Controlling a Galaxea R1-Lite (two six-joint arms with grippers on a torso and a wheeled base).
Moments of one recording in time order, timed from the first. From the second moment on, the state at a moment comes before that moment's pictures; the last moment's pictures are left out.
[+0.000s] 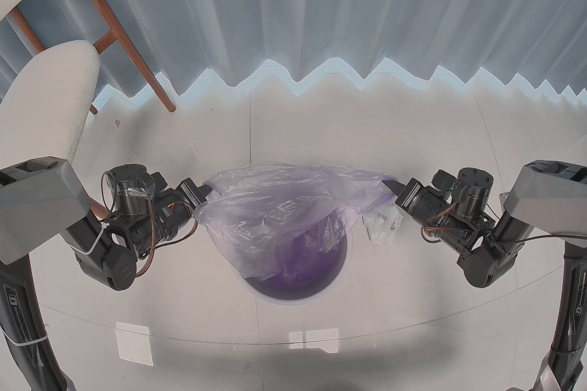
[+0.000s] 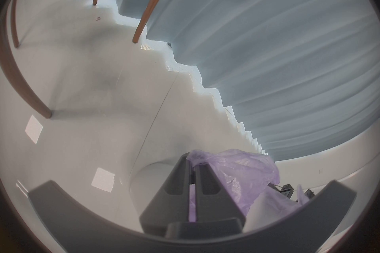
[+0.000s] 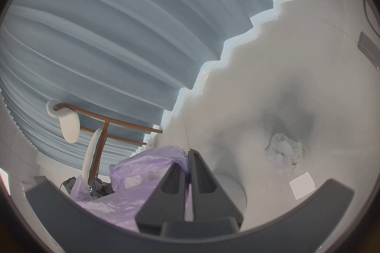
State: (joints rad) left arm -0.23 2.14 -0.74 -1.23 -0.21 -0.79; right arm 0.18 2.25 -0.80 -1.37 0.20 0.75
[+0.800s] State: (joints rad) left arm -0.21 2.30 -0.82 -1.24 -0.21 -0.84; right arm 0.18 2.41 -0.86 -1.43 0.16 0.74
